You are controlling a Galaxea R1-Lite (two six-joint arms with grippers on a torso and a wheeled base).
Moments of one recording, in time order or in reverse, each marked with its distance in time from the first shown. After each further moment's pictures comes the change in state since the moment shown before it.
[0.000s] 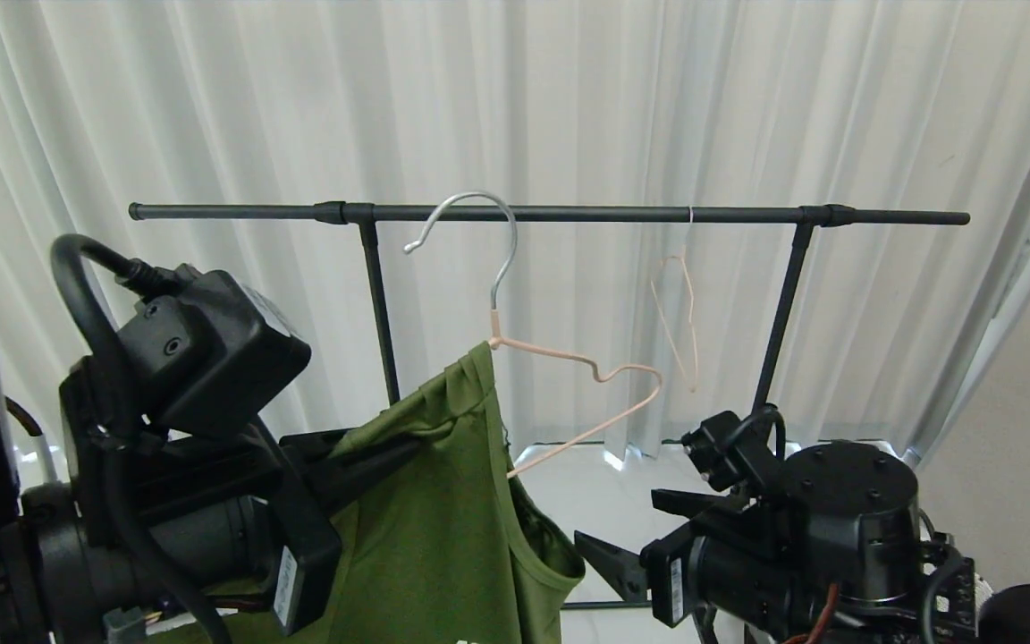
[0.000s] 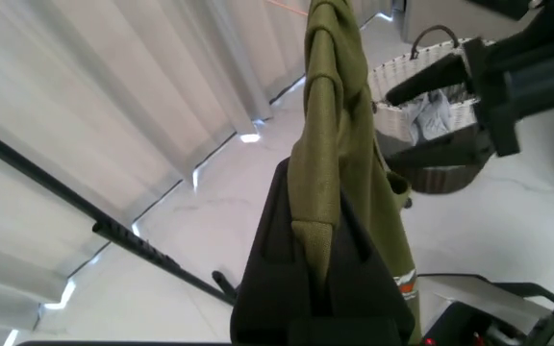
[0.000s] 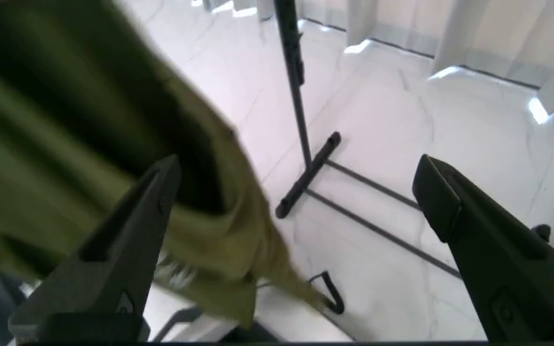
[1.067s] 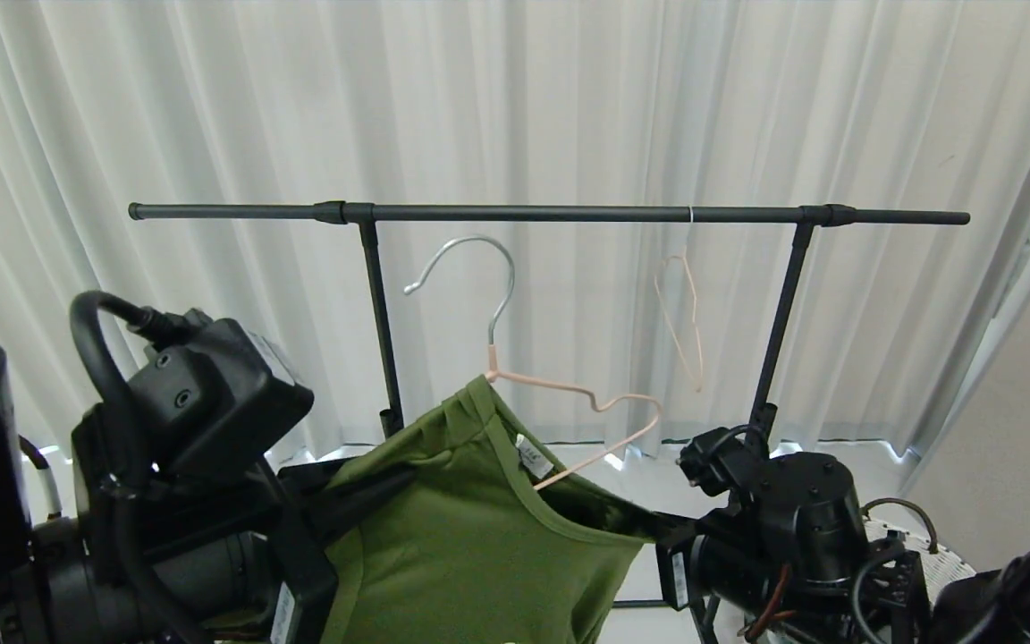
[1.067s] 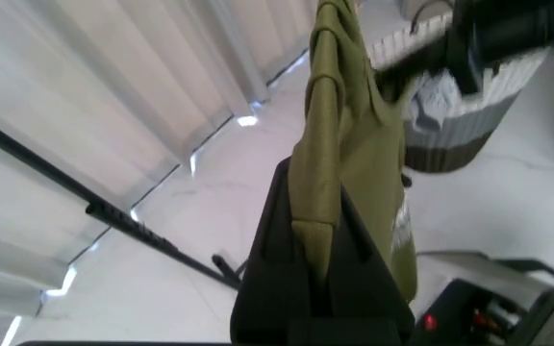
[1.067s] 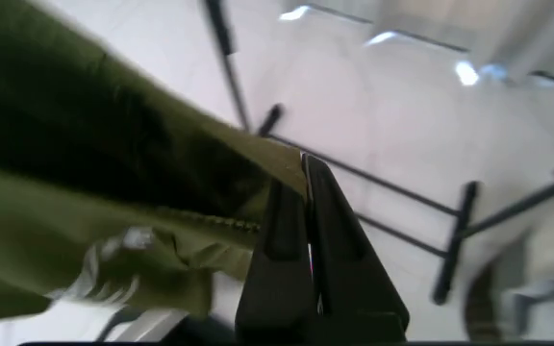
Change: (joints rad) left arm 0.000 -0.014 0.078 -0.030 -0.001 0.004; right arm -0.108 0.111 0.025 -0.028 -0.074 -0.064
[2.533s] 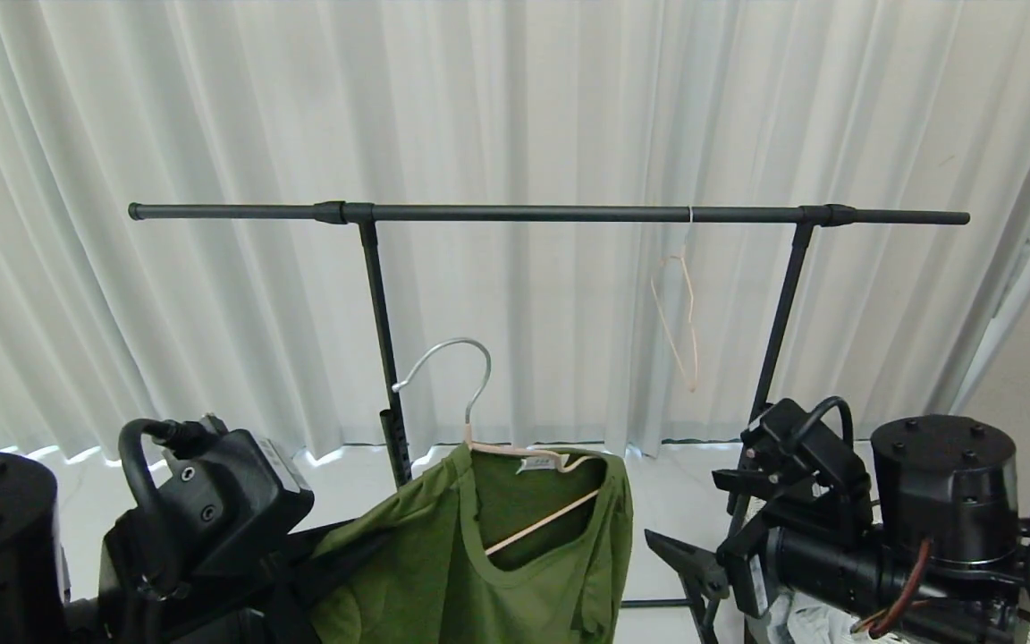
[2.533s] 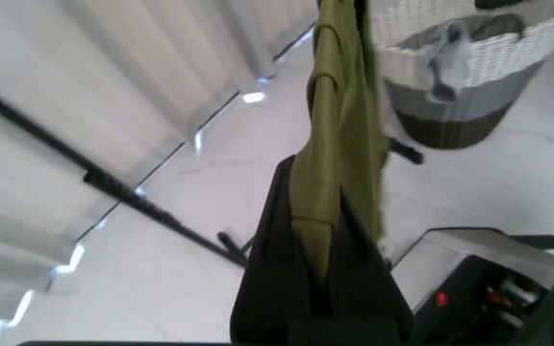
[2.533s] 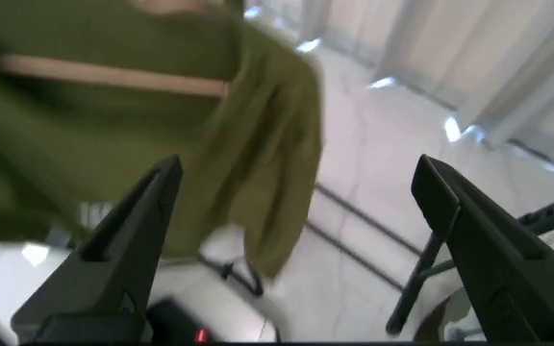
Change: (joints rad) left arm 0.031 -0.009 0.207 -0.140 0.011 0.021; right arm -0.039 -0.284 0.033 0.203 0.175 -0.198
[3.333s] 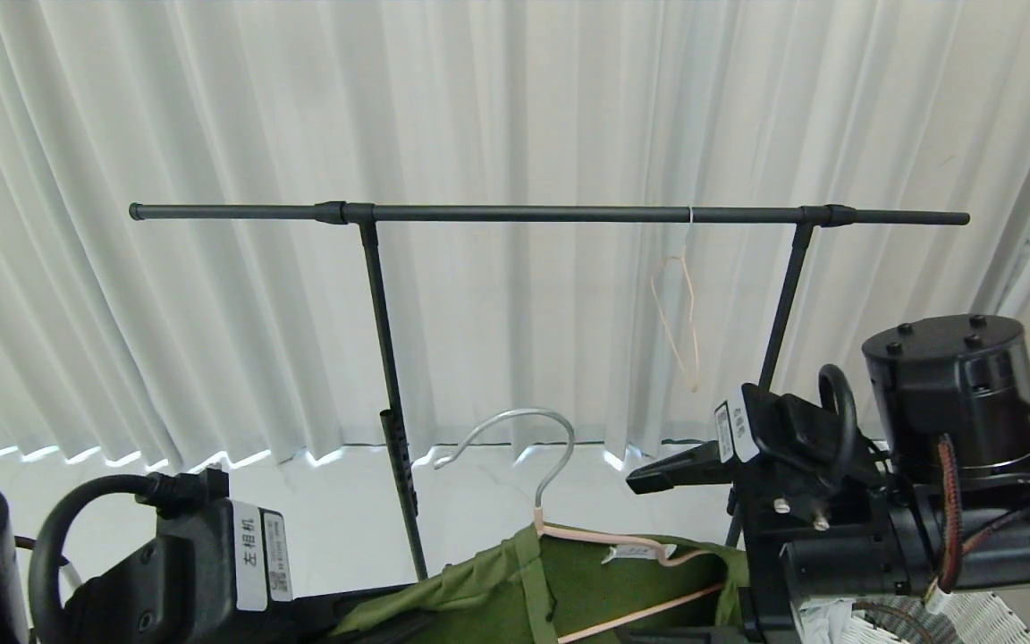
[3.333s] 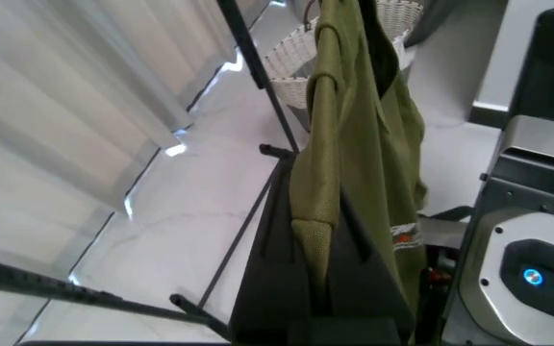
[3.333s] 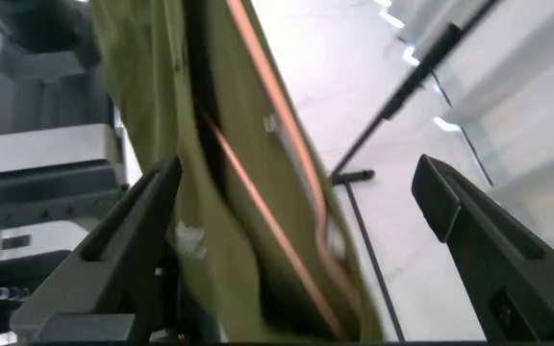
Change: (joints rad) left arm -0.066 -0.032 0.010 -0.012 -0.267 0.060; right arm 0.054 -0.079 -0.331 0.485 0.498 -0.399
